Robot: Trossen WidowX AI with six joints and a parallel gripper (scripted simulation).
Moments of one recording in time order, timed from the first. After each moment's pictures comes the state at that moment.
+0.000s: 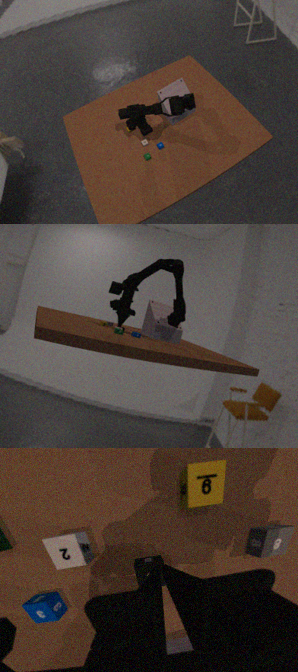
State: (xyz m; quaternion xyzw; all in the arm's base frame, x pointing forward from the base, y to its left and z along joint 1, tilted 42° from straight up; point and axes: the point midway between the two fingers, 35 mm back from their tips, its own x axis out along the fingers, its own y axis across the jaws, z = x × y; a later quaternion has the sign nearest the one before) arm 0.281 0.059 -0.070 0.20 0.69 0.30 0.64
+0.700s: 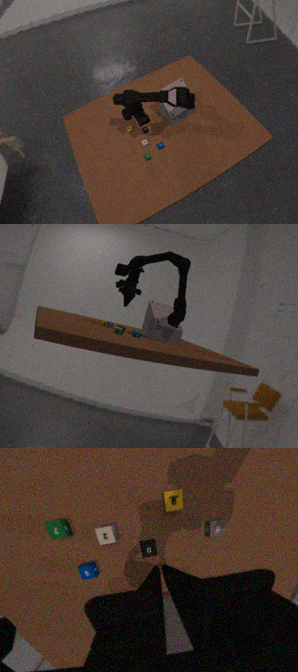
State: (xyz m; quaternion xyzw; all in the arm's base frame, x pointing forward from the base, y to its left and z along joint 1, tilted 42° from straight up) arm 0.293 -0.009 0.012 0.21 0.69 0.29 0.63
